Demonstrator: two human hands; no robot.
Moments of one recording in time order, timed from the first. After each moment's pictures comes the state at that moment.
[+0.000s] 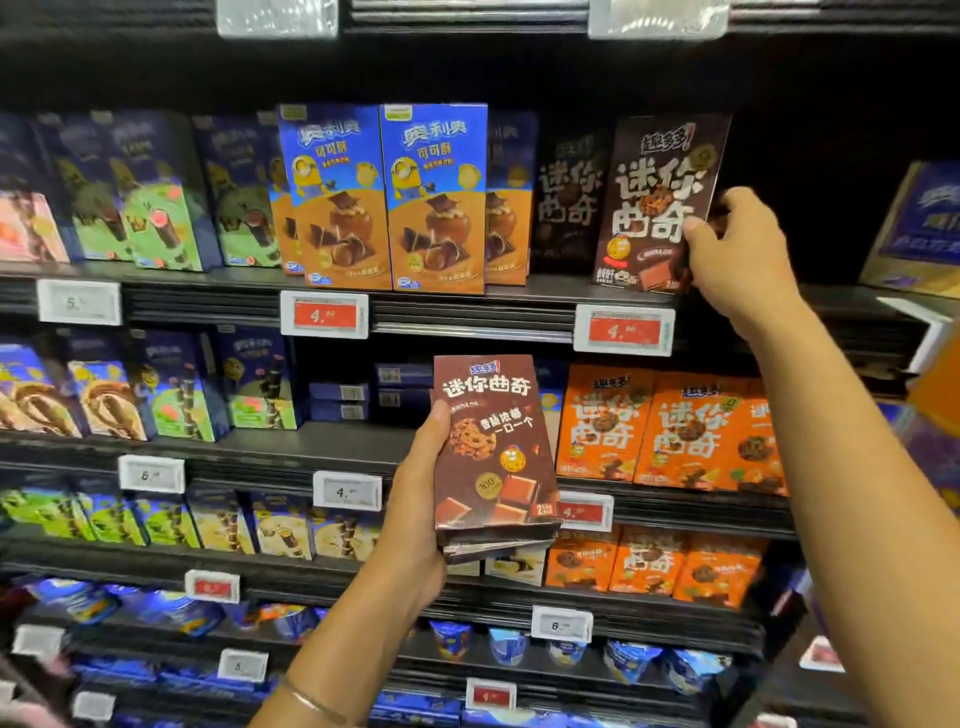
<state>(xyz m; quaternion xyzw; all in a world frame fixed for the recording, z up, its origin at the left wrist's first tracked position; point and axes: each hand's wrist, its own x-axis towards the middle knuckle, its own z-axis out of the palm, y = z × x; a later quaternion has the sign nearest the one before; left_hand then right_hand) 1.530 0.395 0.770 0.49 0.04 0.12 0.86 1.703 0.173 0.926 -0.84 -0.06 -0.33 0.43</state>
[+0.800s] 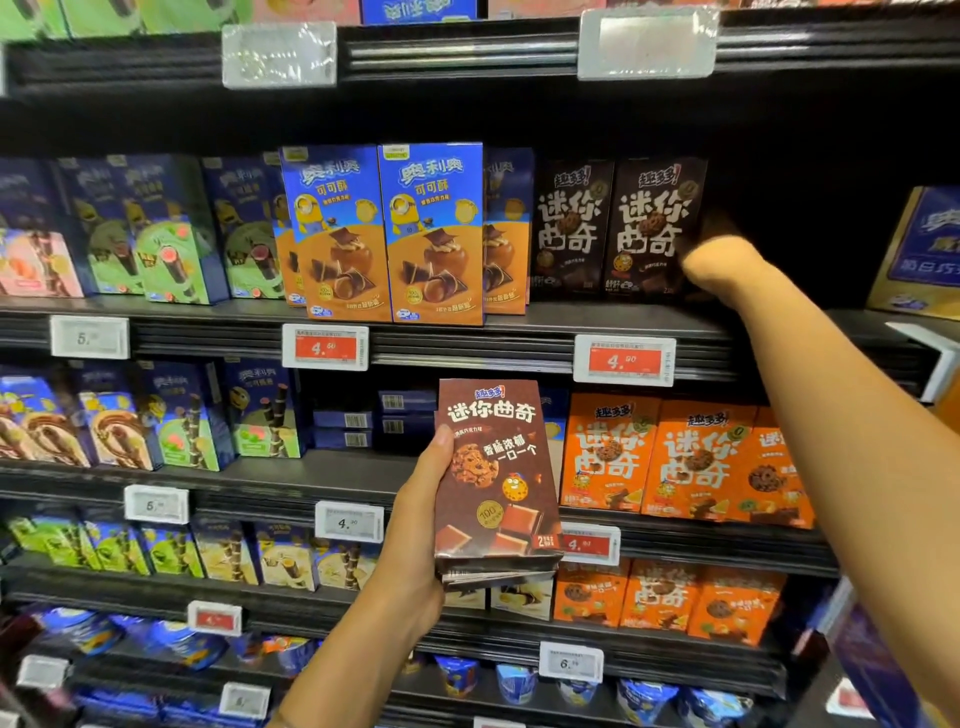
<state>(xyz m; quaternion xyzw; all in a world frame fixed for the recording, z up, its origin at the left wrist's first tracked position) 1.539 0.397 0.772 0.51 0.05 0.12 0.85 1.789 0.170 0.952 -0.92 -0.04 -0.20 0.32</state>
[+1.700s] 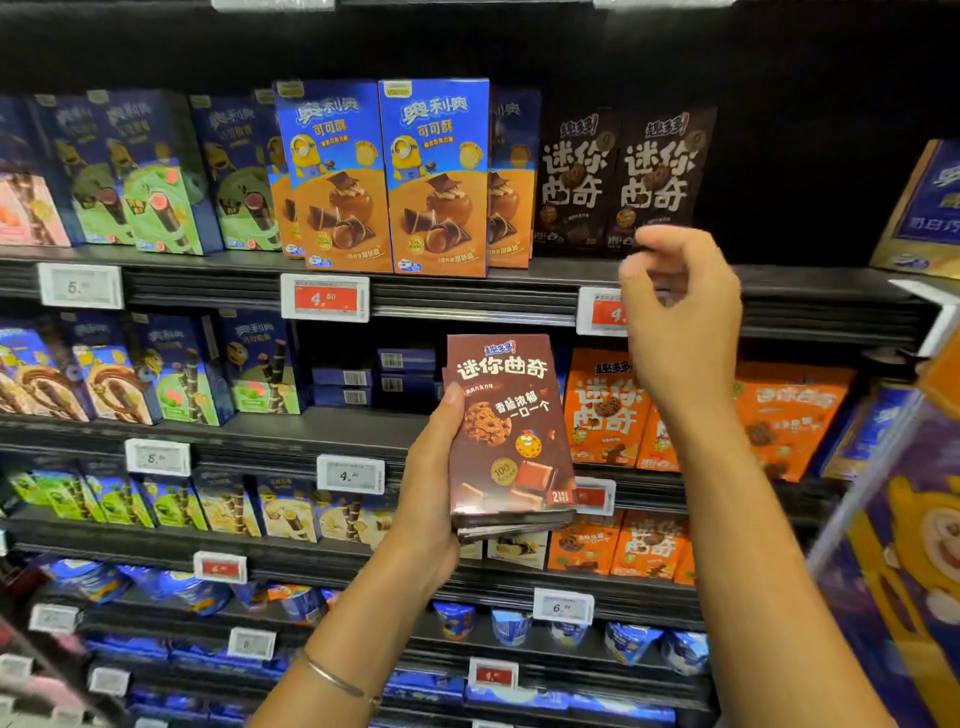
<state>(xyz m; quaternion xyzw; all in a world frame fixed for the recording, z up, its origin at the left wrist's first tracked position) 1.540 0.390 0.759 0.52 0.04 0.11 0.85 1.620 0.225 0.873 -0.72 -0.16 -0.40 0.55</state>
